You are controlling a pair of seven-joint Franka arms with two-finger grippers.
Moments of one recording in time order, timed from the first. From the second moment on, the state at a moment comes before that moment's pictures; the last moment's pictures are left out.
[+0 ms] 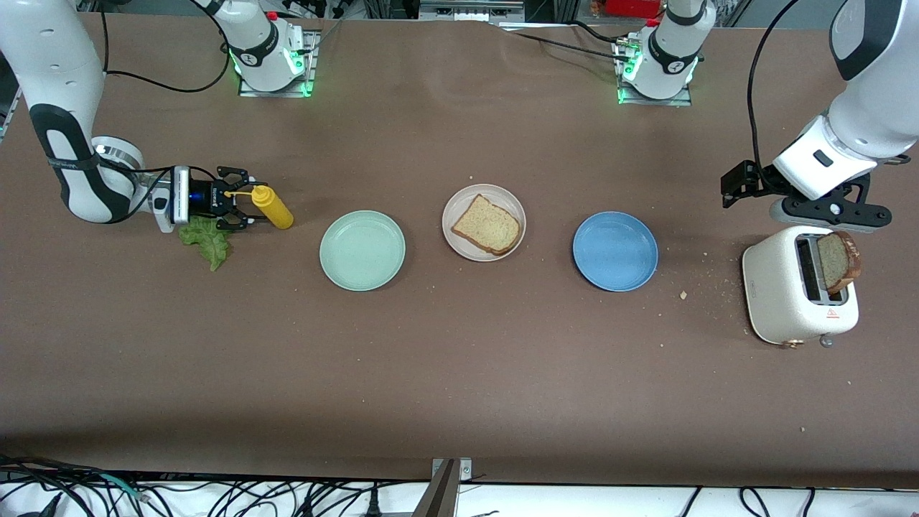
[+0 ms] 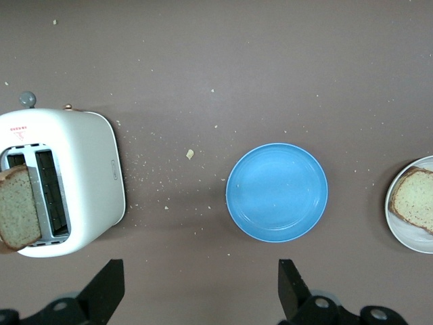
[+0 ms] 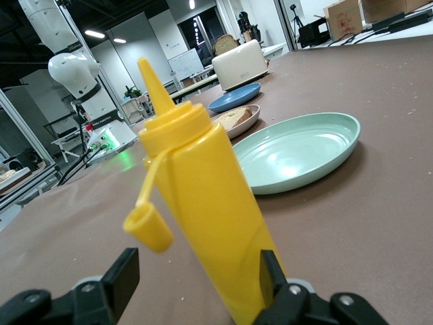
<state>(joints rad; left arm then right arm) 0.01 0.02 -0.12 -1.73 0.03 1.73 0.02 -0.08 0.61 -0.33 -2.22 1.17 1.53 -2.48</state>
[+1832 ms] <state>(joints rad) 0.01 0.03 -0.13 -1.72 0.03 1.73 0.02 0.02 0.61 -0.28 -2.03 1.26 1.62 -2.36</state>
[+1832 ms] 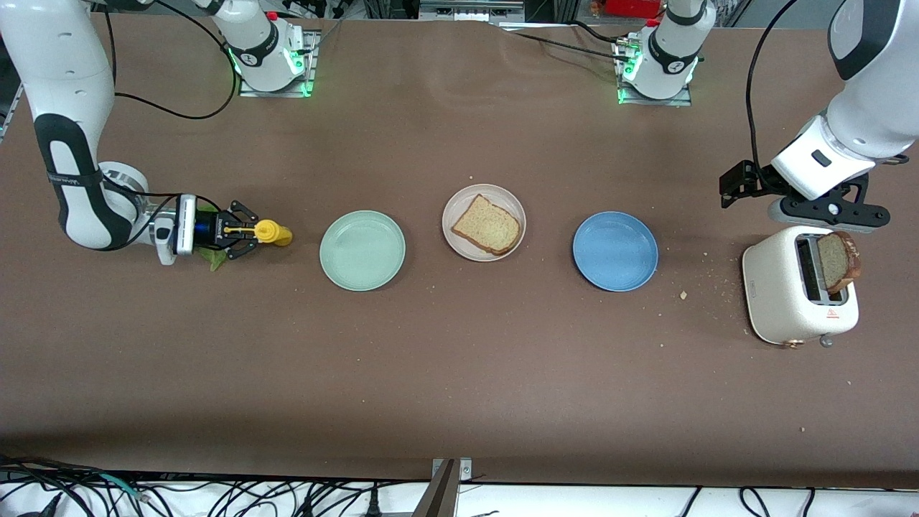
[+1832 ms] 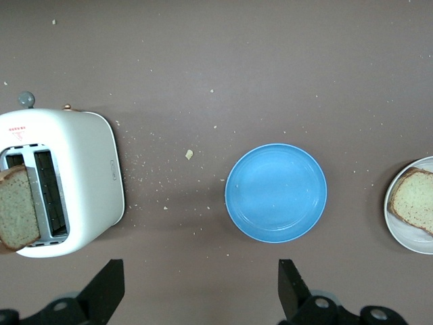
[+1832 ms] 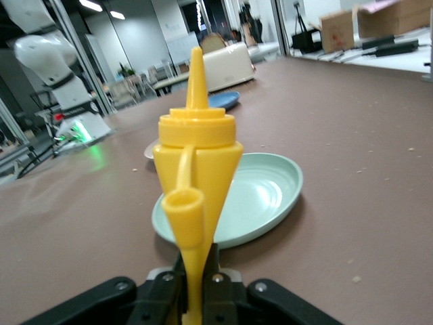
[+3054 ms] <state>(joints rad) 0.01 0.05 -0.13 -1.68 0.03 1.73 0.01 0.74 0.33 -0.27 -1.75 0.13 2.06 -0.93</state>
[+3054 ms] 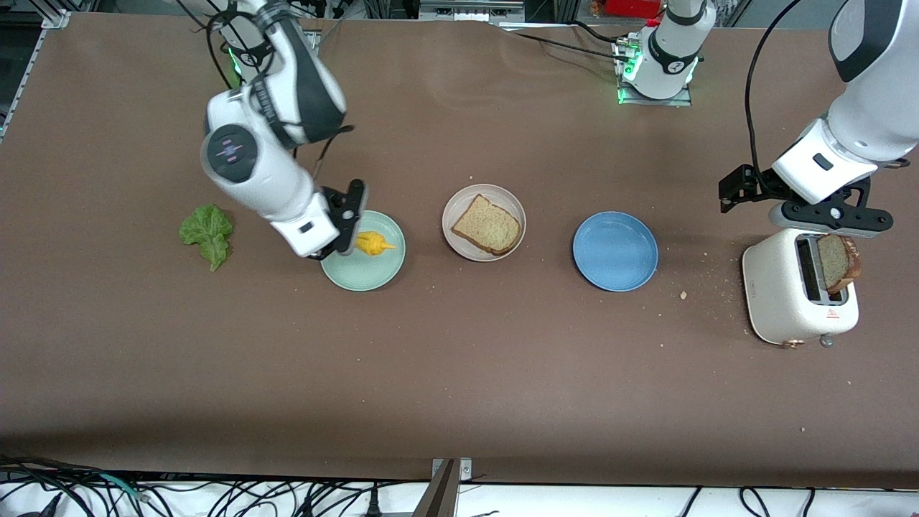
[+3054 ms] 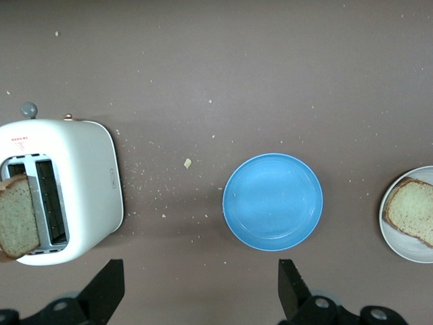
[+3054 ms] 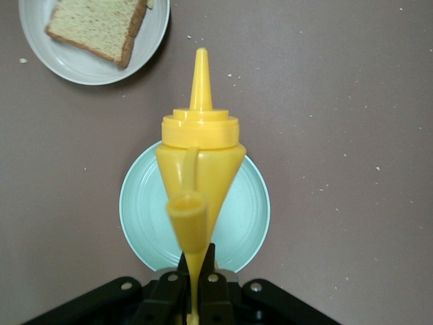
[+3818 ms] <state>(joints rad) 0.01 0.05 -0.12 -1.61 0.03 1.68 0.00 1.09 0.47 -0.26 -1.75 -0.38 2.05 -0.32</state>
